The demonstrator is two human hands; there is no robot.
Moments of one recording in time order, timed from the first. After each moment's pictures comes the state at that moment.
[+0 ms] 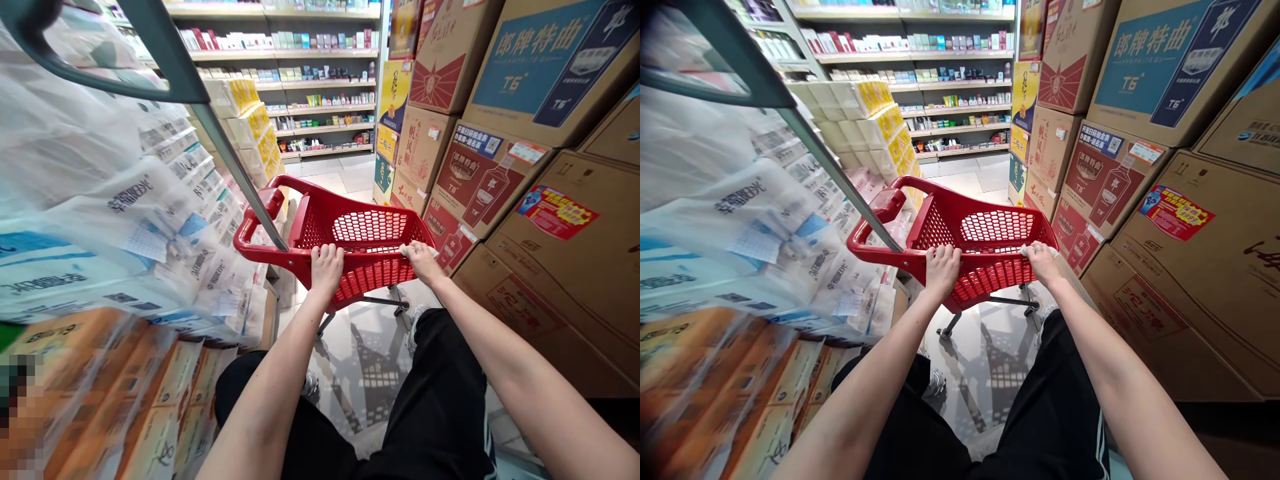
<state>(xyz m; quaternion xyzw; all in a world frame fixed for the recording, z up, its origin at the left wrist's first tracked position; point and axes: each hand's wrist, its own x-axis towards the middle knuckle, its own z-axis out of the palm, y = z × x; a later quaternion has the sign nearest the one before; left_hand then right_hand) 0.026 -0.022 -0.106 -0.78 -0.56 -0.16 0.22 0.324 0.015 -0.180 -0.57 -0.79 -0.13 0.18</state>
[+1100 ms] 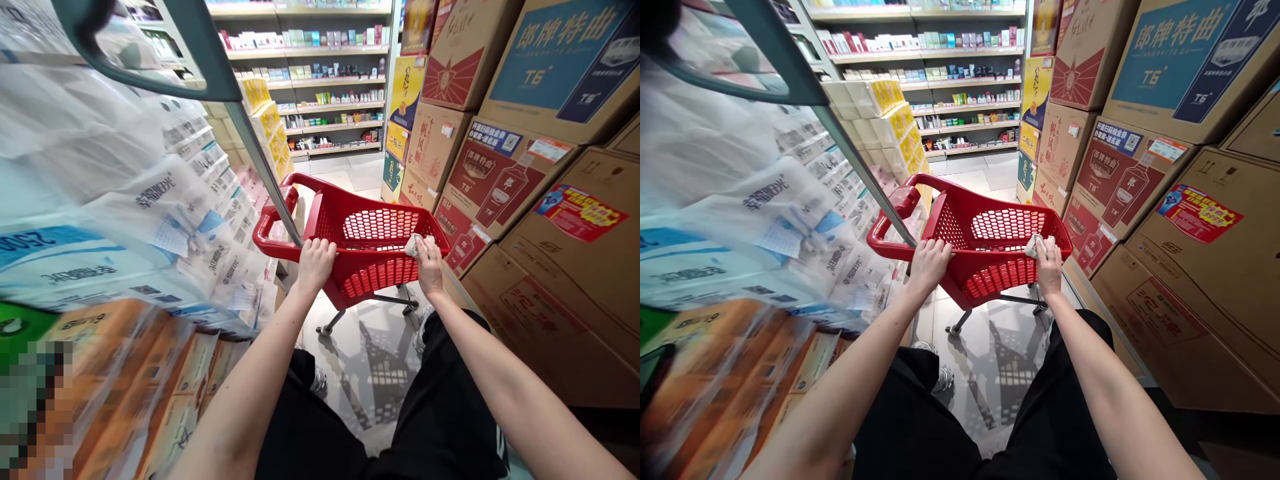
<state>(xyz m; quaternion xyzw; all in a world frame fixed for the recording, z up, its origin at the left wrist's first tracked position) -0.030 -0.024 -0.074 -0.81 -0.52 -0.12 0.24 0.287 -0.007 -0.200 -0.63 -0.69 -0.16 0.34</state>
